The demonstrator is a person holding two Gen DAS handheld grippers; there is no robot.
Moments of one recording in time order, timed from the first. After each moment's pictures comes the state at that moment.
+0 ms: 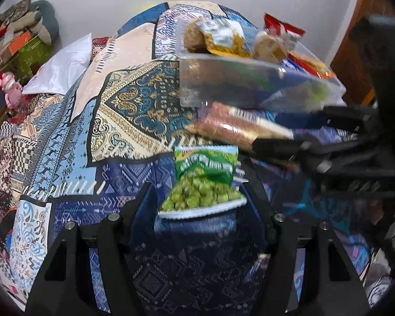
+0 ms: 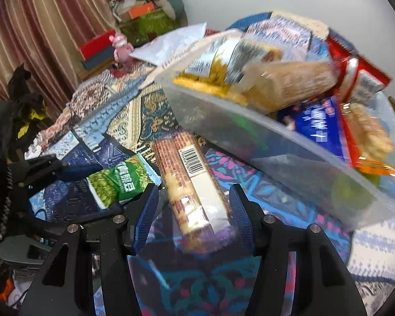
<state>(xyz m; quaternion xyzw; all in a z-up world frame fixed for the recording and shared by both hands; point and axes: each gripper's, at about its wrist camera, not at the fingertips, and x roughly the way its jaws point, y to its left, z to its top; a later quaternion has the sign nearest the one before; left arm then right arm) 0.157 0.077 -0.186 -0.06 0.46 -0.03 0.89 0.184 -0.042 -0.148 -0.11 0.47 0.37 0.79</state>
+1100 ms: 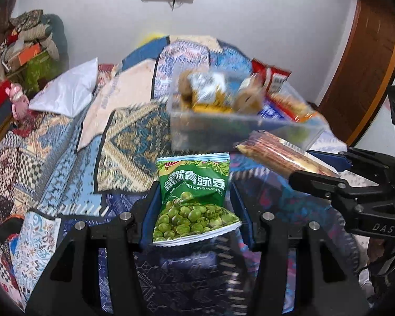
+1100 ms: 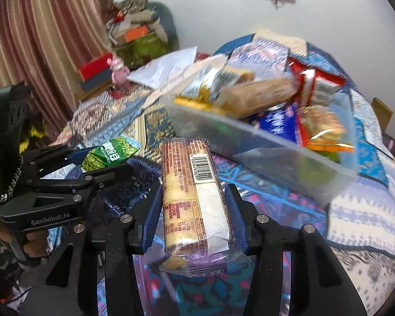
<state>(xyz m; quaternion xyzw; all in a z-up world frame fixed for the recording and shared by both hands) 0.143 0.065 -0.136 -0.07 0.38 -0.02 0.92 0.148 -0.089 -0.103 -0.07 0.41 0.34 0.84</state>
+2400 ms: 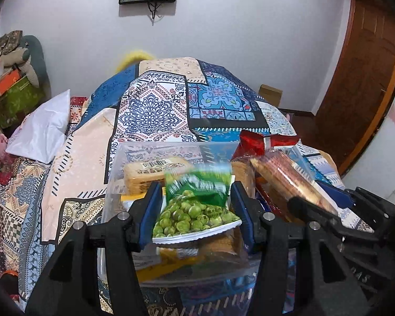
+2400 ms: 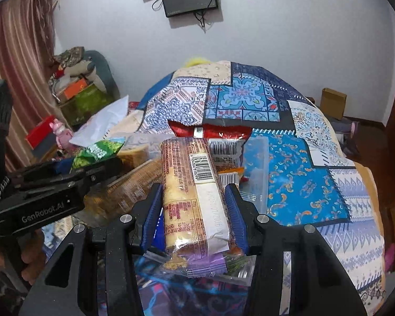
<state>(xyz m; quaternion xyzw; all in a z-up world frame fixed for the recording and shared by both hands) 0.309 0.023 -0.111 -0.05 0.36 -0.04 0.93 0.240 -0.135 -0.087 0.01 0.36 0.21 0.91</state>
